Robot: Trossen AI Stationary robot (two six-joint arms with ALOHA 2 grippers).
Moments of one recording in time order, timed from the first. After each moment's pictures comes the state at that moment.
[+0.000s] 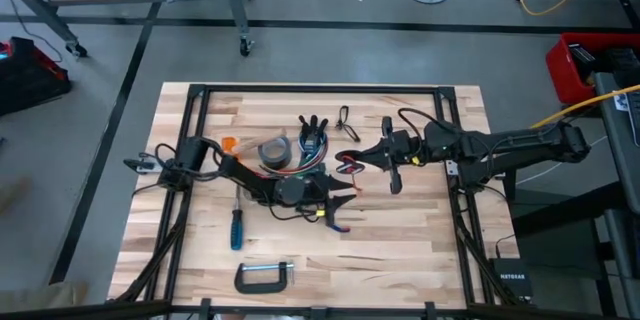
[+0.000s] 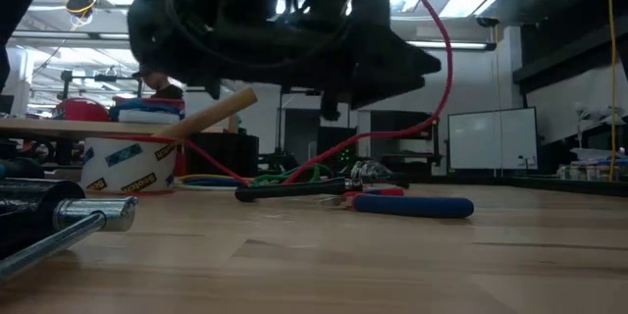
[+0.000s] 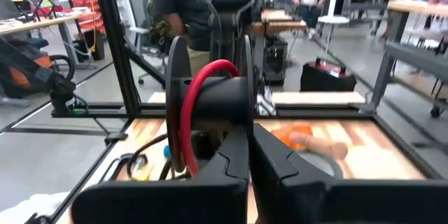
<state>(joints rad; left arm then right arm) -0.19 2.12 0.99 1.14 -0.35 -0.22 0.06 0.99 0.76 0.18 -0.03 0.02</state>
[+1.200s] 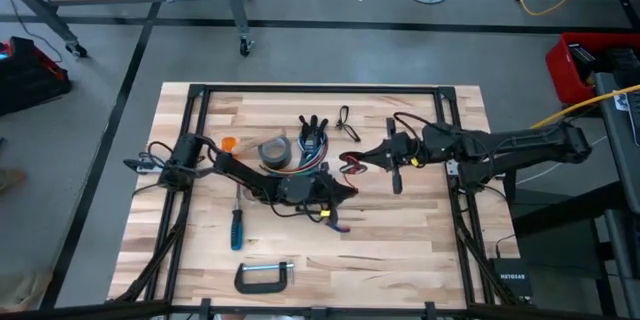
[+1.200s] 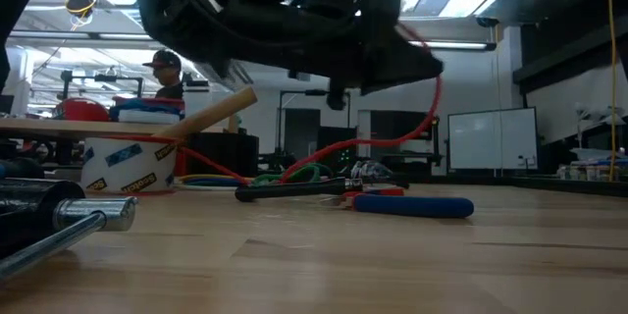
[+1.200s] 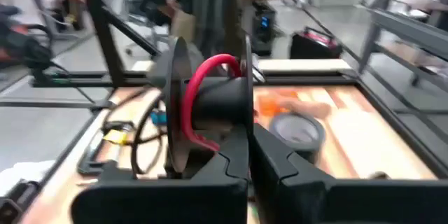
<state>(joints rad) -0.18 2.06 1.03 0.94 -0.34 -0.23 0.06 0.96 0.75 0.02 0.02 0.02</state>
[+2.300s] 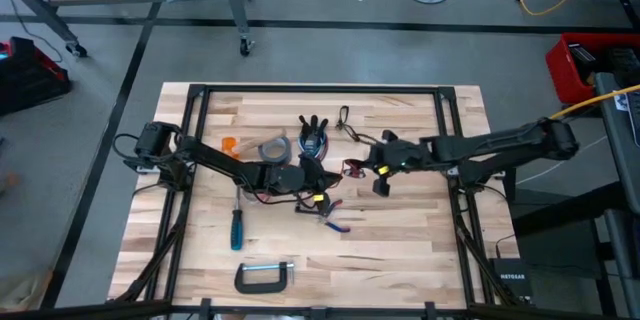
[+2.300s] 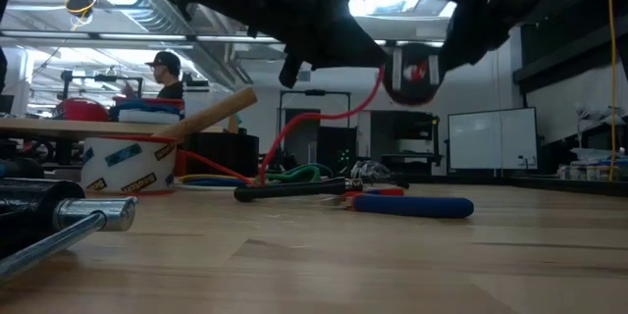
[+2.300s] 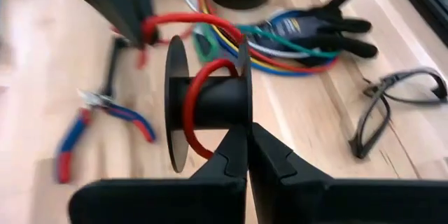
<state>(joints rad) -0.17 1.78 0.97 0.51 -0.43 -0.42 0.06 1.16 0.75 -0.34 0.20 0.18</state>
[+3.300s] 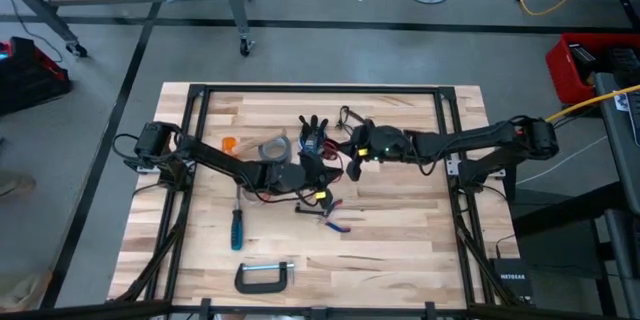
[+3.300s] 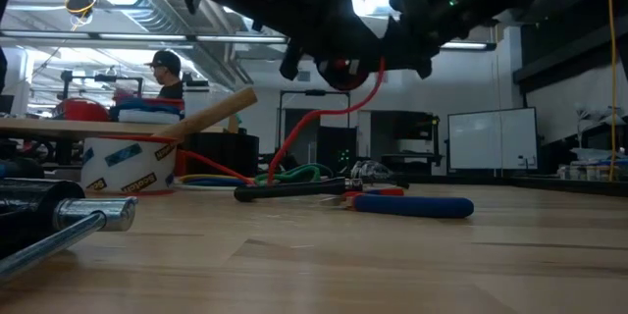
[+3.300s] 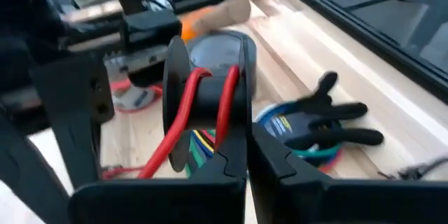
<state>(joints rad) -0.17 1.78 0.99 0.51 -0.49 -0.39 -0.08 1.37 0.75 0.18 0.17 0.23</state>
